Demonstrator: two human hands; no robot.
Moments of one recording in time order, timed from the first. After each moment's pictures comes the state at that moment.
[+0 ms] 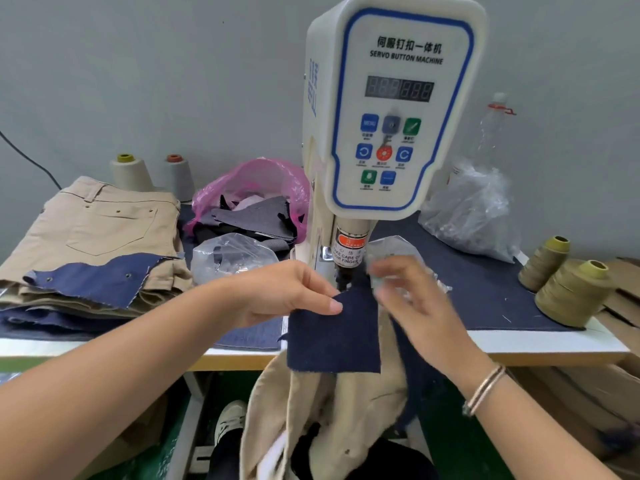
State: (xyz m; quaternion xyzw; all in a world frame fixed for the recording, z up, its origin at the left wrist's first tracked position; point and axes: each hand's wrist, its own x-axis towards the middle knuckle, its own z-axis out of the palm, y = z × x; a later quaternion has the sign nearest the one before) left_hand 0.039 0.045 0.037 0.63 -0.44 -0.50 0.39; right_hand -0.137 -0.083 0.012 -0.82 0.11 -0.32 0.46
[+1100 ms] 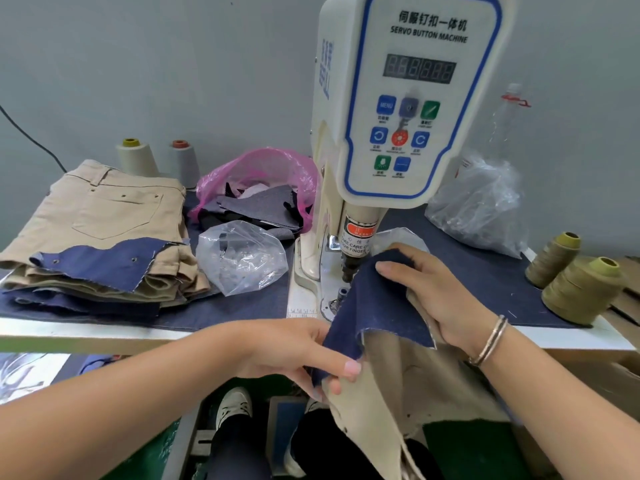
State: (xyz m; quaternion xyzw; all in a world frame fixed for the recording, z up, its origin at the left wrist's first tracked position) left_hand 0.003 0.069 -0.007 0.57 -0.43 -0.62 0.34; right_hand -0.124 -0.094 0.029 -0.70 0.16 -0.19 0.67
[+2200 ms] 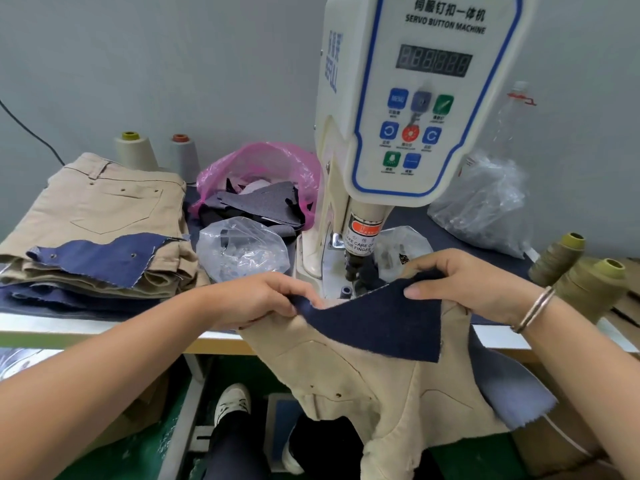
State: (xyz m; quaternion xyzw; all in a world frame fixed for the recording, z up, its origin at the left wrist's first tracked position) left_hand 0.062 0.074 0.001 0.60 -0.50 -0.49 0.39; right_hand -0.141 -0.145 0.049 -0.87 0.14 0.01 0.48
